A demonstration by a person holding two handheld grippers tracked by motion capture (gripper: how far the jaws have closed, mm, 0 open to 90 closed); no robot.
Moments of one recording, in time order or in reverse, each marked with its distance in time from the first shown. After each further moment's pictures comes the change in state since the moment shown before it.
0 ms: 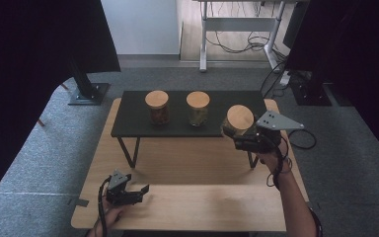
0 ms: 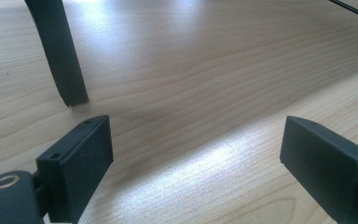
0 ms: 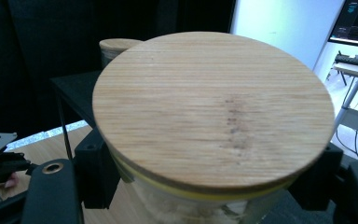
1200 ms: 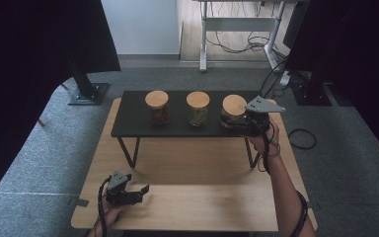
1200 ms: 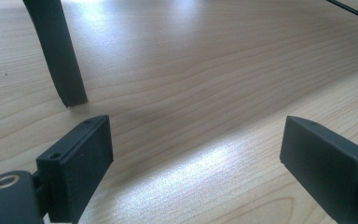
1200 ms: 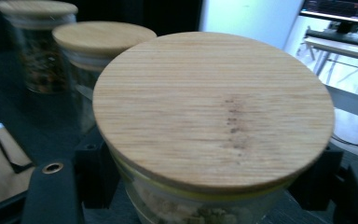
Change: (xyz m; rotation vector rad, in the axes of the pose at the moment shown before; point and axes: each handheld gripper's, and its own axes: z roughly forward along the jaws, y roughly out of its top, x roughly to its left) left arm 0.000 0.000 0.000 -0.003 -0.005 0.000; right arm -0.031 -0.012 0.052 0.100 -0.128 0.008
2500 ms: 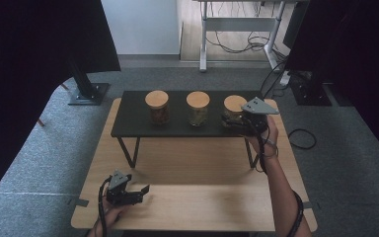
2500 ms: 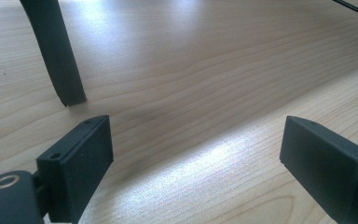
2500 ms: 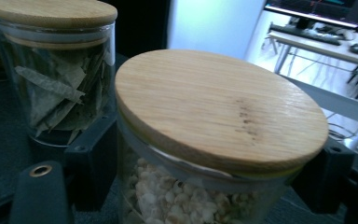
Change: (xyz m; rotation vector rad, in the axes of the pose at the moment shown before) left arm -0.001 0.000 0.000 0.007 0.000 0.005; right arm 0.003 -0.006 0.009 0.030 -0.139 -0.023
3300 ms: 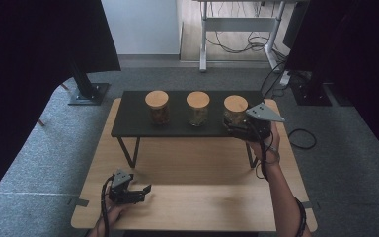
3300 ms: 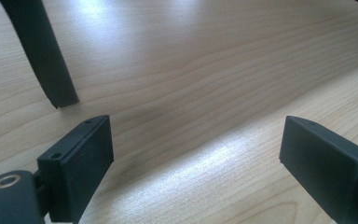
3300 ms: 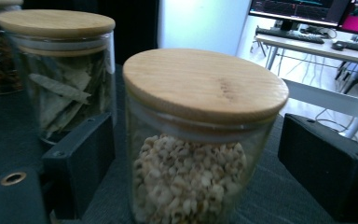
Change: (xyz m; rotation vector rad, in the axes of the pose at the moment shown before) left arm 0.000 0.004 0.008 0.028 -0.003 -0.007; right arm 0.004 -0.008 -0.019 -0.045 -0.031 0.072
